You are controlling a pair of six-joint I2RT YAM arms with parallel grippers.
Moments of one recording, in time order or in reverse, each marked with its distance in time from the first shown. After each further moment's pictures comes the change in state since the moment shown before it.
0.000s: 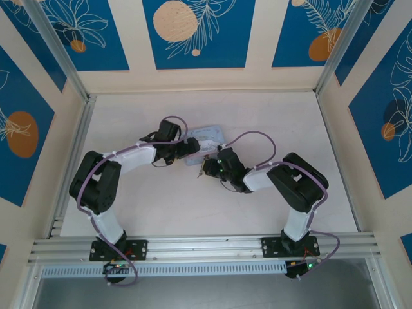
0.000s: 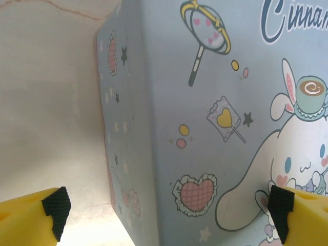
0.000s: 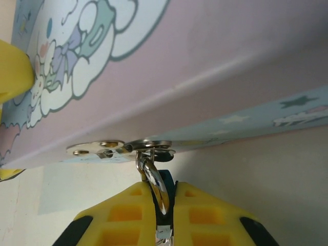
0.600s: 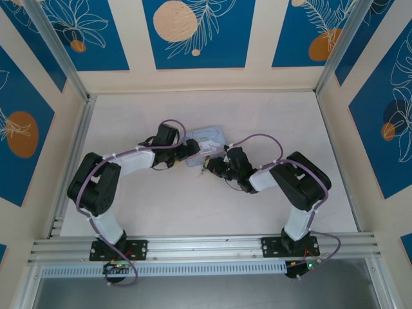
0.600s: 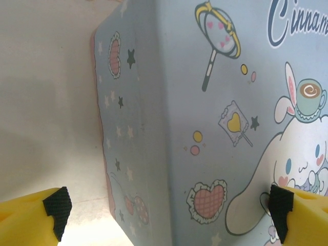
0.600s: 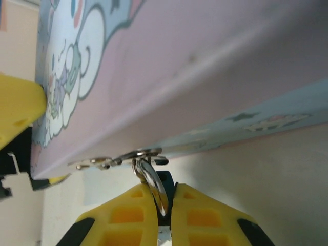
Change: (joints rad) left arm 0.000 -0.021 -0.089 0.123 0.031 -0.063; right arm -0.089 0.010 -0.061 0.146 -0.175 0.121
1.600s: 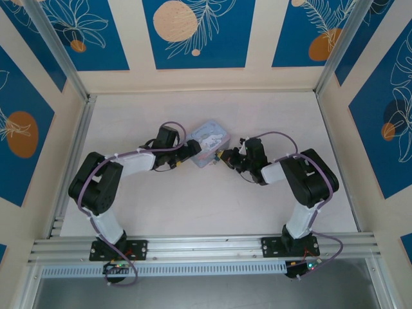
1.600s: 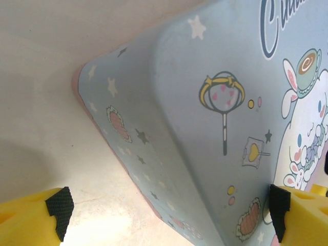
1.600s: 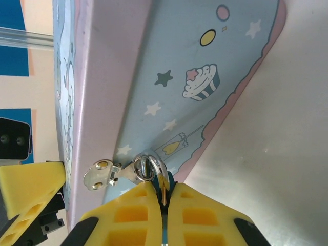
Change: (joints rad) left arm -0.002 0.014 -0.039 0.097 0.048 -0.046; right arm -0.231 -0.023 0.002 -0.036 -0.214 0.042
